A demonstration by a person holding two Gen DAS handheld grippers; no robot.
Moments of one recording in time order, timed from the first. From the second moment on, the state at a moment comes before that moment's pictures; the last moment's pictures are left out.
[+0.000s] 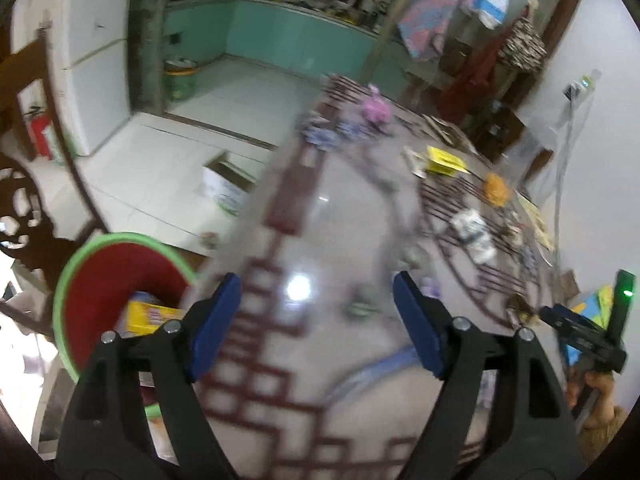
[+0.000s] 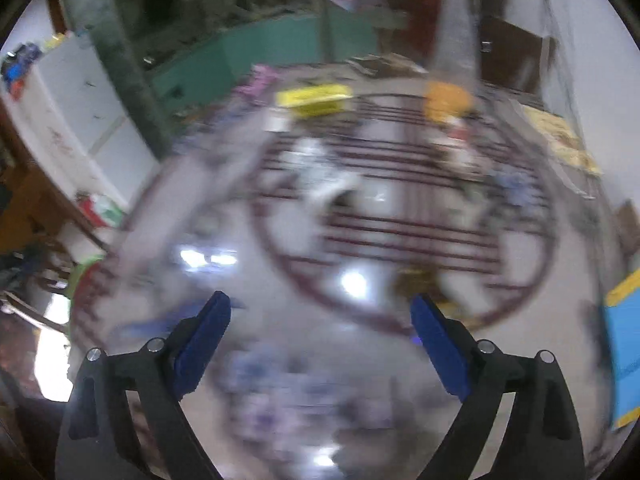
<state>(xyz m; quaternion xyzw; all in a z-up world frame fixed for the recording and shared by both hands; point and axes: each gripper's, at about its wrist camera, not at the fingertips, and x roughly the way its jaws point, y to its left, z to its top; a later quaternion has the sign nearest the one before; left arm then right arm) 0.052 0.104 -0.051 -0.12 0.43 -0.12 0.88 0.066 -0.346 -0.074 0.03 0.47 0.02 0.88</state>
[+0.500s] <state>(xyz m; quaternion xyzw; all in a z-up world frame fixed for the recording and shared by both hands) 0.067 -0.016 -0.060 -0.10 0.43 -0.15 0.88 0.090 -0.407 -0.135 0.02 0.54 0.00 0.84</state>
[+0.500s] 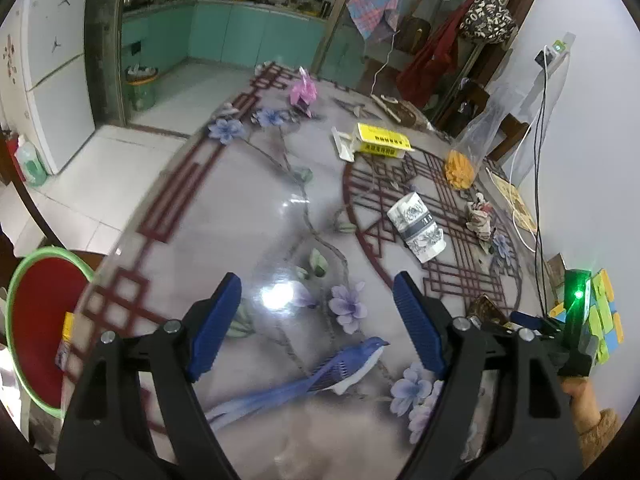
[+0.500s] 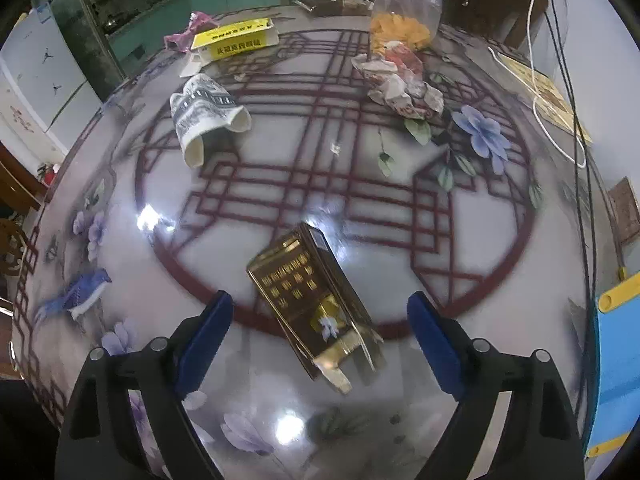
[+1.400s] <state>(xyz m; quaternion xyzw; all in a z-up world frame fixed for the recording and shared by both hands) 0.123 -0.174 -0.103 -0.07 0.45 -0.15 0.88 0.091 -0.422 -0.094 0.09 0.48 0.03 0.87</state>
